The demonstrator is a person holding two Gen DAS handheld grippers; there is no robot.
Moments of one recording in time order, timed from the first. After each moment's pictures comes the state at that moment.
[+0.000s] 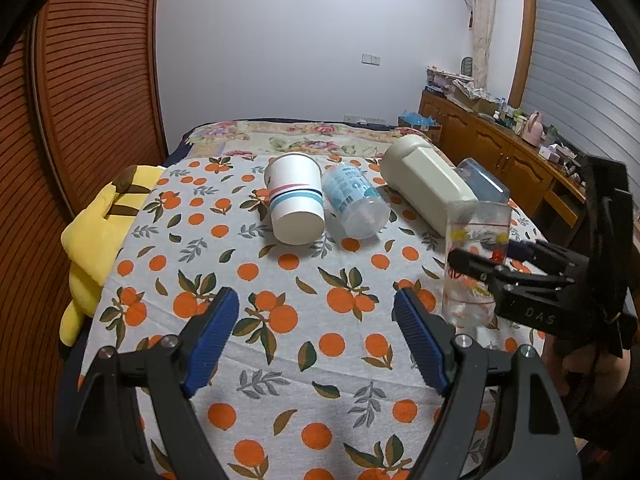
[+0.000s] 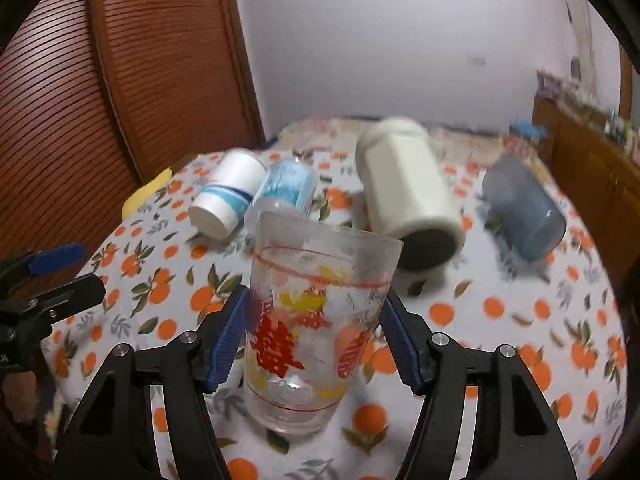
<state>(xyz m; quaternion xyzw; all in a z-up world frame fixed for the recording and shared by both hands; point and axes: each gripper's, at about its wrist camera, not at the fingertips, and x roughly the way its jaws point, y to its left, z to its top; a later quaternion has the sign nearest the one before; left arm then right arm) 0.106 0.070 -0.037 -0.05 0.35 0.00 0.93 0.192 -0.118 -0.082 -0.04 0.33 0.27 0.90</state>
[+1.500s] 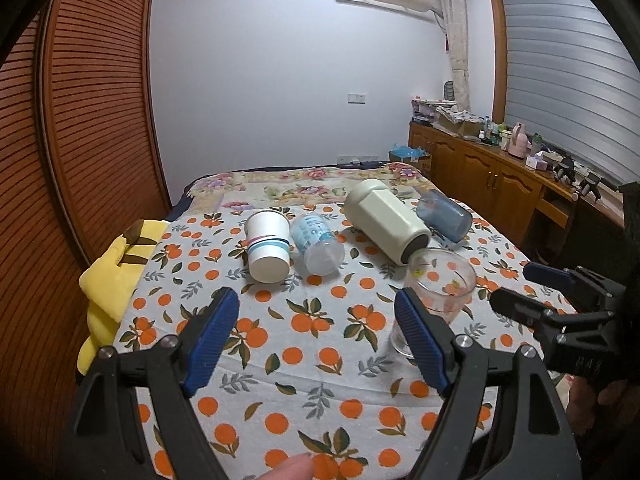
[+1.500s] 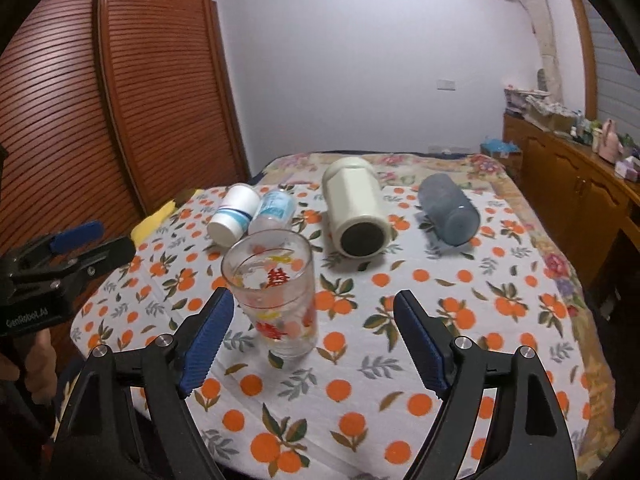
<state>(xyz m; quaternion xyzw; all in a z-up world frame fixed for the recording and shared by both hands) 0.052 0.014 0.010 0.00 0.27 0.00 0.96 0.104 -0.186 -0.040 0.00 0.29 0.24 0.93</state>
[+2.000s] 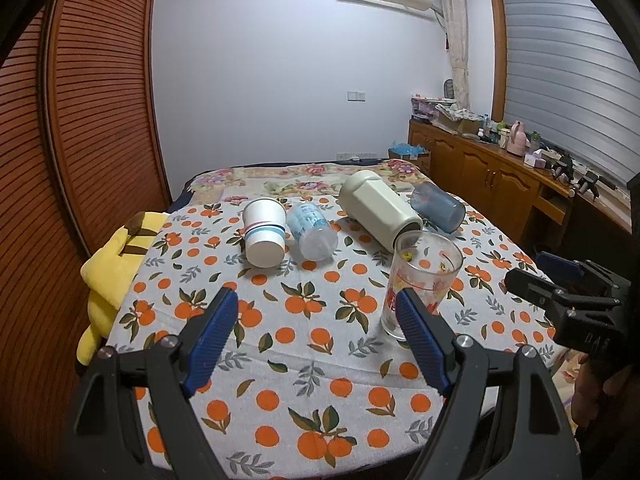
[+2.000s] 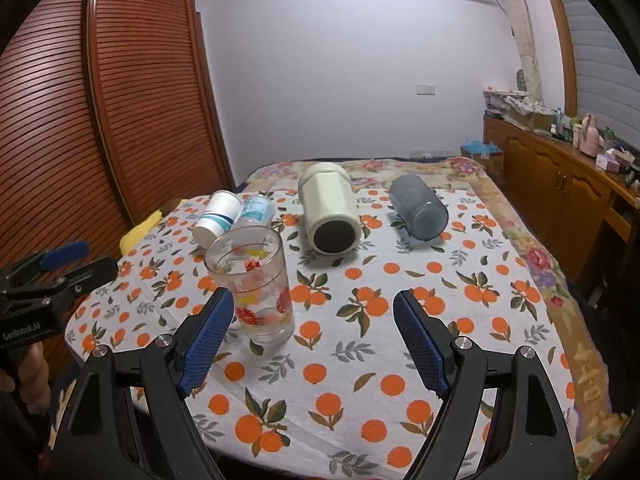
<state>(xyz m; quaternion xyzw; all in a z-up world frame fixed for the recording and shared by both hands) 0.034 0.005 0.002 -0.01 0.28 0.00 0.96 0.085 -0.208 -0.038 0.01 0.27 0.21 0.94</state>
